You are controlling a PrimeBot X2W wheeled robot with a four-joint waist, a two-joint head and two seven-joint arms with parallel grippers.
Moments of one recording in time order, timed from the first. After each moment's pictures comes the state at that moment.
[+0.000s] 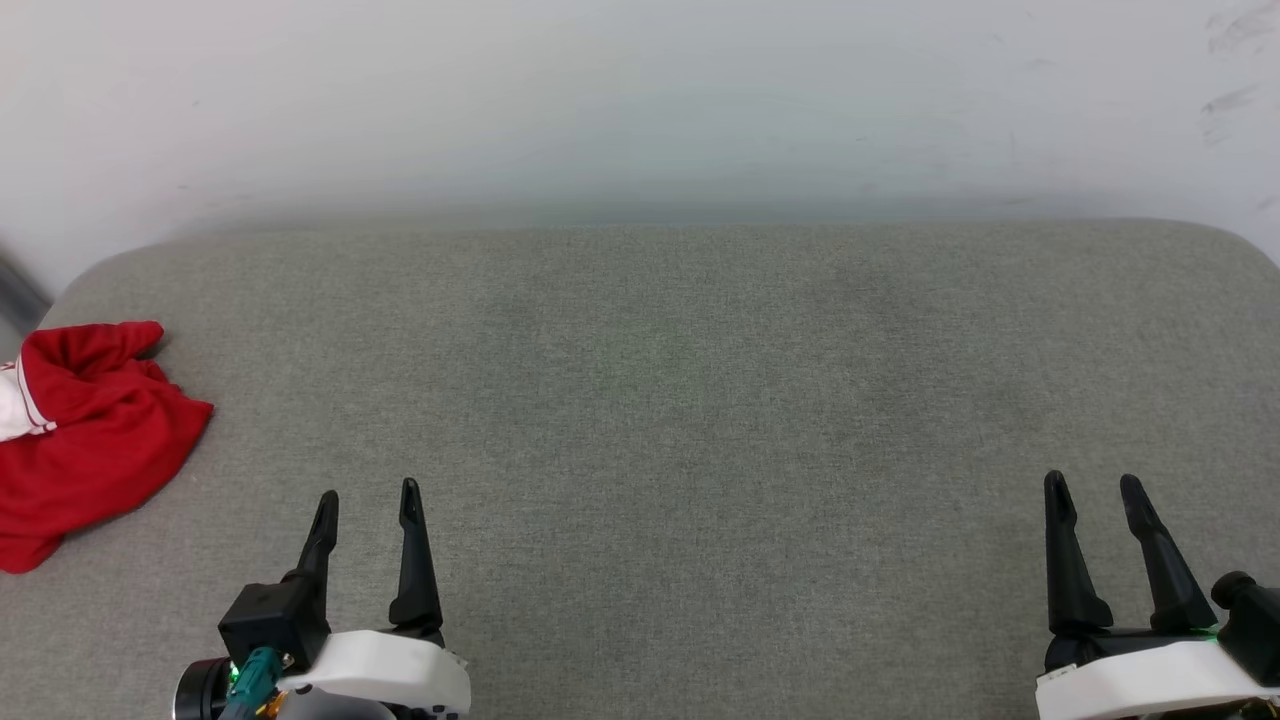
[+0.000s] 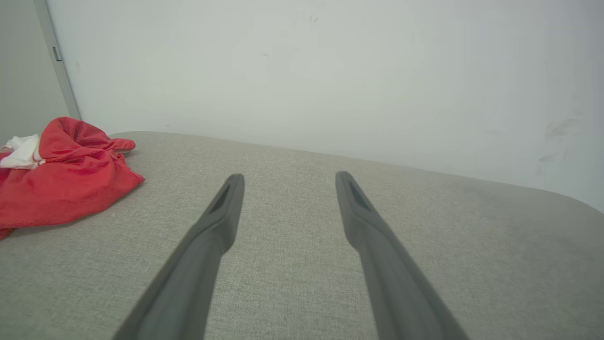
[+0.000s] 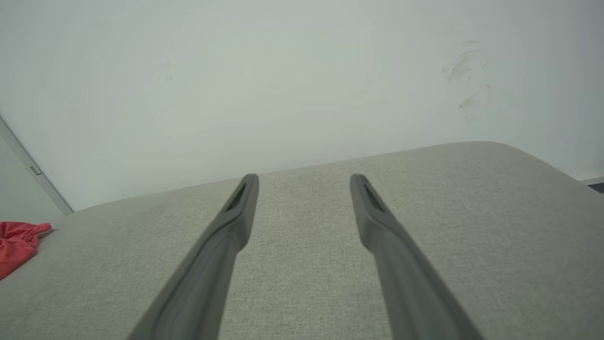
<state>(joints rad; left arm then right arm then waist) 0.02 0.08 -0.09 0.06 -0.27 0.11 -0.21 0.06 -0.05 -0.07 0.03 0.28 0.13 -0.20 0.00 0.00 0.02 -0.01</state>
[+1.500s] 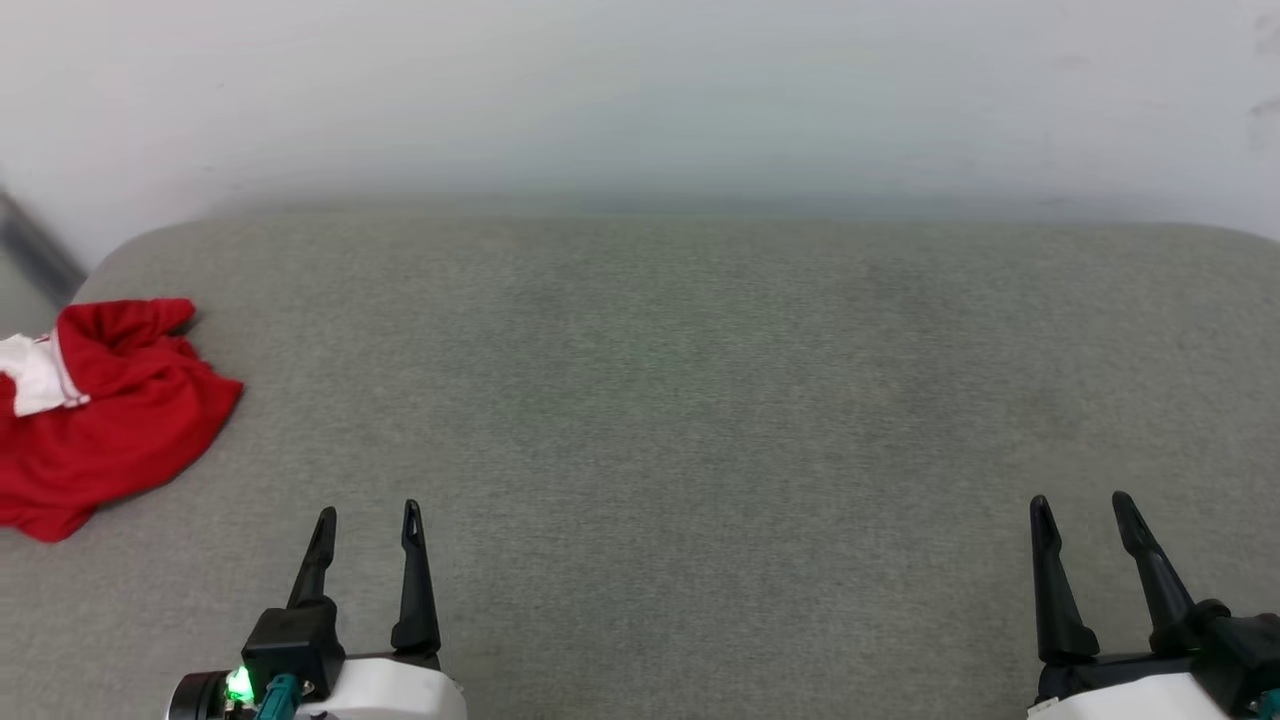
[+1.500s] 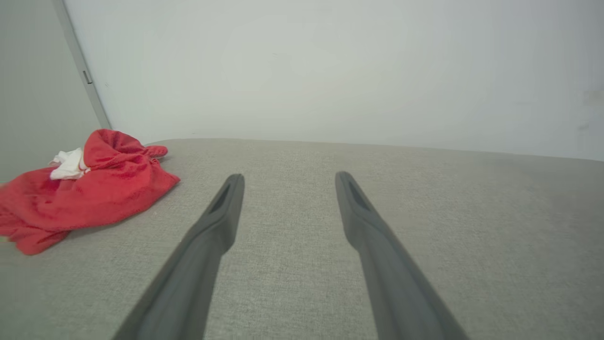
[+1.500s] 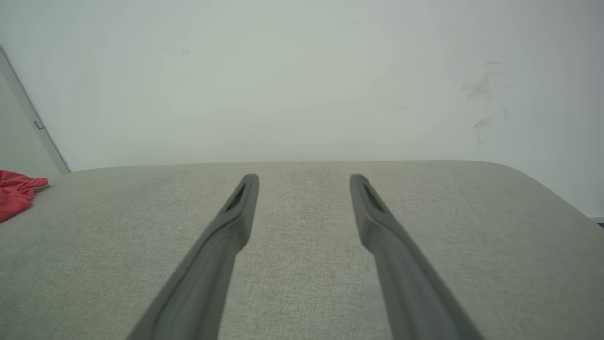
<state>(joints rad) 0.04 0.05 -0.05 0.10 -0.11 0.07 -0.26 0.11 -0.05 -0.06 0.01 0.13 0.13 -0.26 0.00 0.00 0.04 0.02</state>
